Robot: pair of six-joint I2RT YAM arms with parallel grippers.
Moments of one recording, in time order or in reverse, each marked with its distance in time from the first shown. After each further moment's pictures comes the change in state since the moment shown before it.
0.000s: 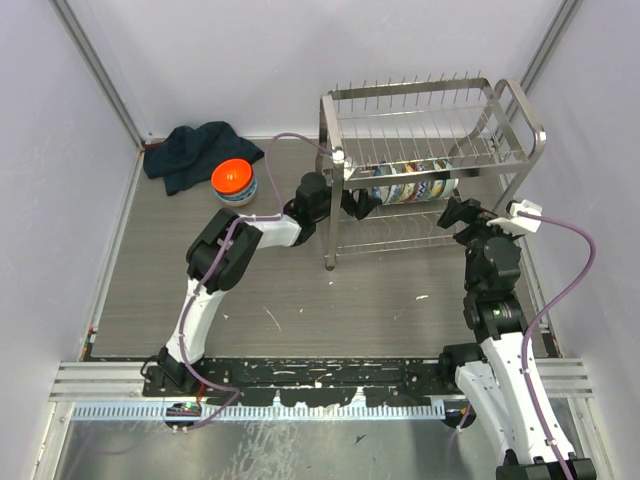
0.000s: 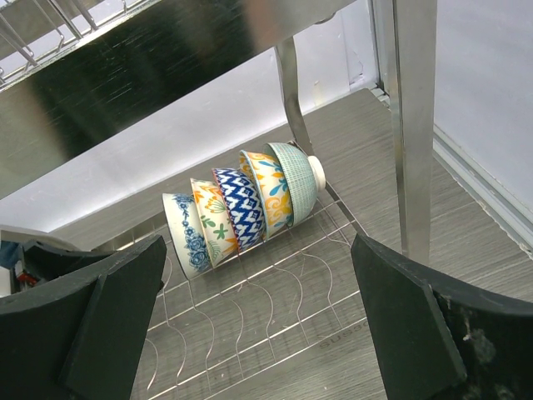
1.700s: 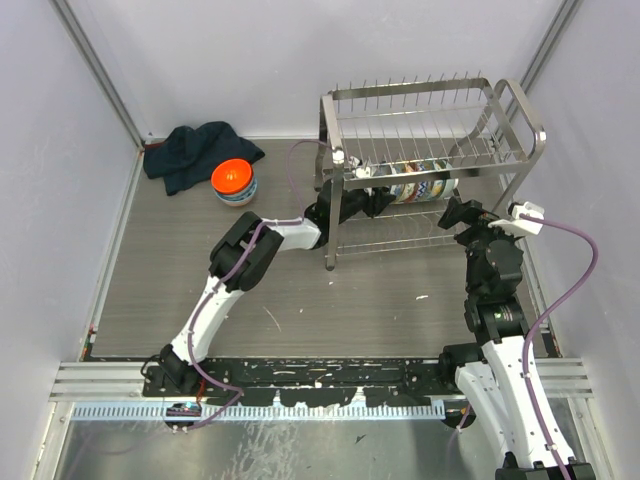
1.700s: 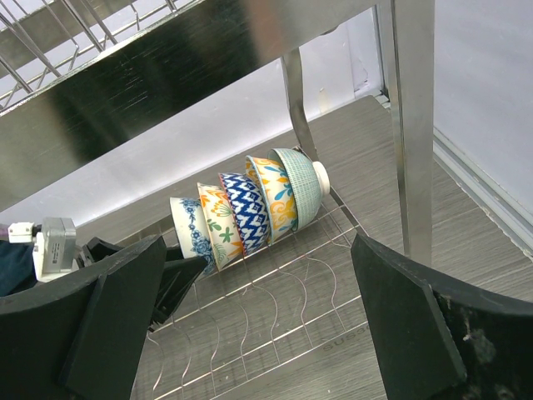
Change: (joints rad) left arm -0.069 0.185 0.214 0.014 -0.111 -0.027; right arm 0.000 -0.021 0.000 -0.002 -0.008 0.000
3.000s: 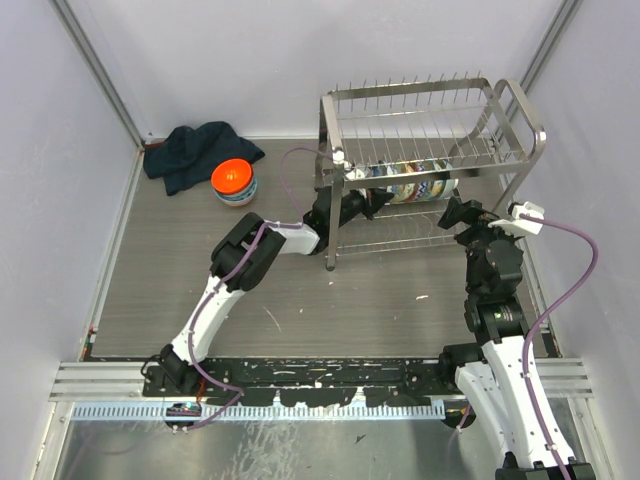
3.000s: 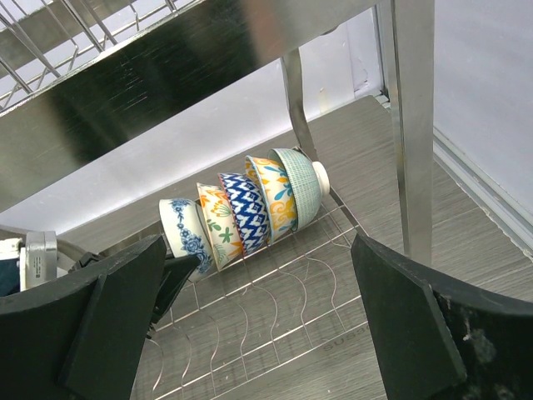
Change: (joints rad) left arm -0.003 0.008 -0.064 0.173 -0.019 -0.096; right arm 0.000 0.000 0.000 0.000 0.000 0.000
